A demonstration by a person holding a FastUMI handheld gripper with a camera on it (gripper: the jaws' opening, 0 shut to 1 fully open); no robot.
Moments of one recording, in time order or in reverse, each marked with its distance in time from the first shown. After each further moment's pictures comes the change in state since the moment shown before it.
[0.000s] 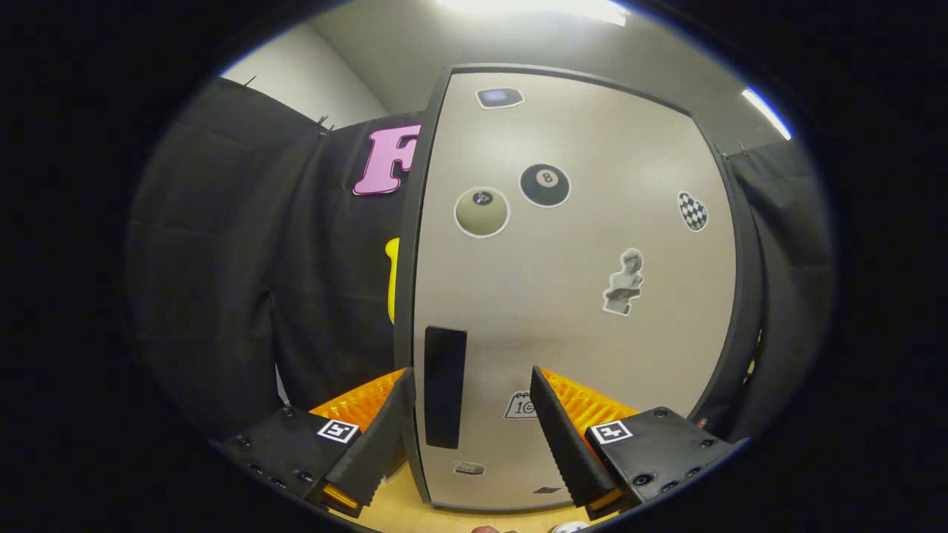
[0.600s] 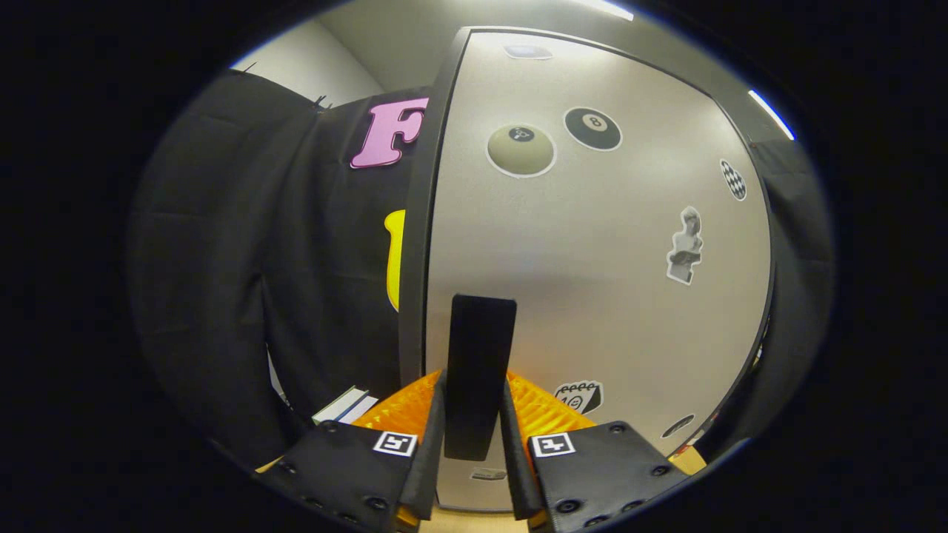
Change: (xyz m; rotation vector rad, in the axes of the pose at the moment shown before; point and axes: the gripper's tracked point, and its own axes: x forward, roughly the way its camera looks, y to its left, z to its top) arm 0.037 0.018 -0.029 0.019 0.071 -0.030
